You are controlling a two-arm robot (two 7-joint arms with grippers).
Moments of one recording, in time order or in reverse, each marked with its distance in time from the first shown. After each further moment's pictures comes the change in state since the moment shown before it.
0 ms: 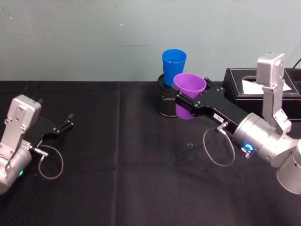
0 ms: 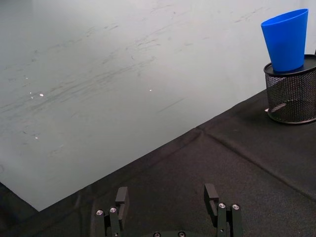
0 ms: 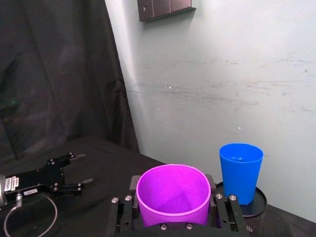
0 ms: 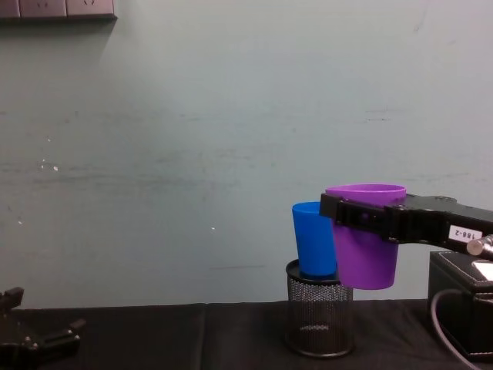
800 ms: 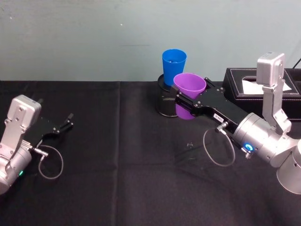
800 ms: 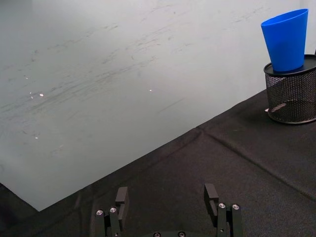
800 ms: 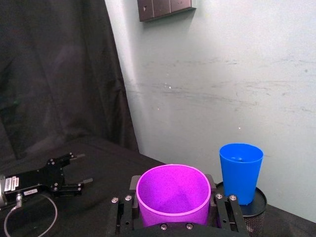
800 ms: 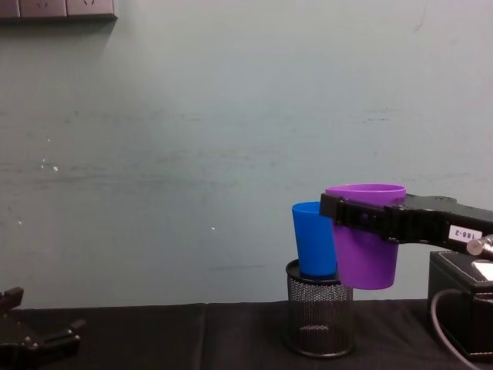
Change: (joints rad) left arm 0.000 0.000 0.000 0.000 0.000 0.000 0.000; right arm 0.000 0.000 0.000 0.000 0.000 0.000 0.000
